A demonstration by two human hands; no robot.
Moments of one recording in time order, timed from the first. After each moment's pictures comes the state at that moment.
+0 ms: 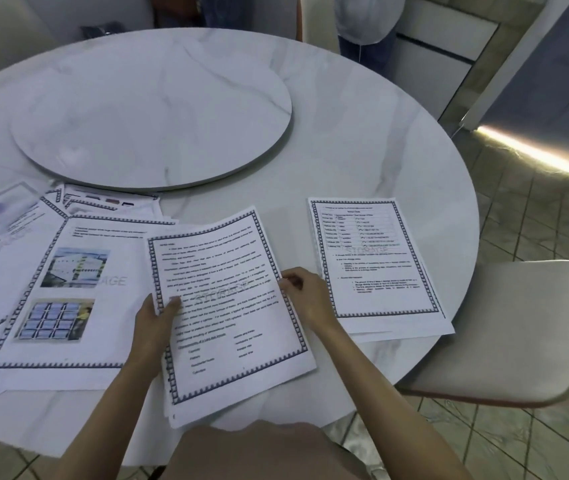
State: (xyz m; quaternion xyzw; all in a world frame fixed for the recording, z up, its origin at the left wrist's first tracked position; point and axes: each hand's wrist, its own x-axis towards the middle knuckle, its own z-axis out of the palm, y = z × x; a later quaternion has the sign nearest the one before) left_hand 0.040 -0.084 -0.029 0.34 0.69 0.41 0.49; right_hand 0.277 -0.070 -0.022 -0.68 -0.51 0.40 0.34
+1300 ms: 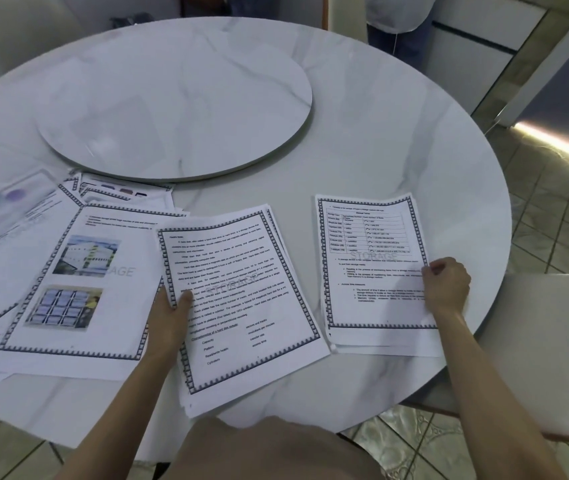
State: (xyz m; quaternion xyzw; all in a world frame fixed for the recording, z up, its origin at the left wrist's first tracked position) left_hand 0.054 -0.081 -0.050 0.38 0.72 0.40 0.41; right_hand 0.463 -0.050 -0.040 -0.87 -0.38 0.11 0.28
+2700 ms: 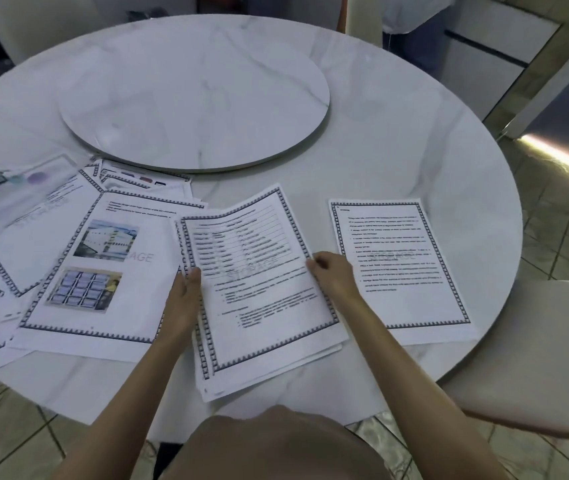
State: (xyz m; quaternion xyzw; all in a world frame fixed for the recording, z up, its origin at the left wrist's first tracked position) left_hand 0.044 -0.081 -0.047 0.38 0.67 0.42 0.47; right_hand 0.284 -0.038 -0.029 -0.70 -0.53 0.39 0.29
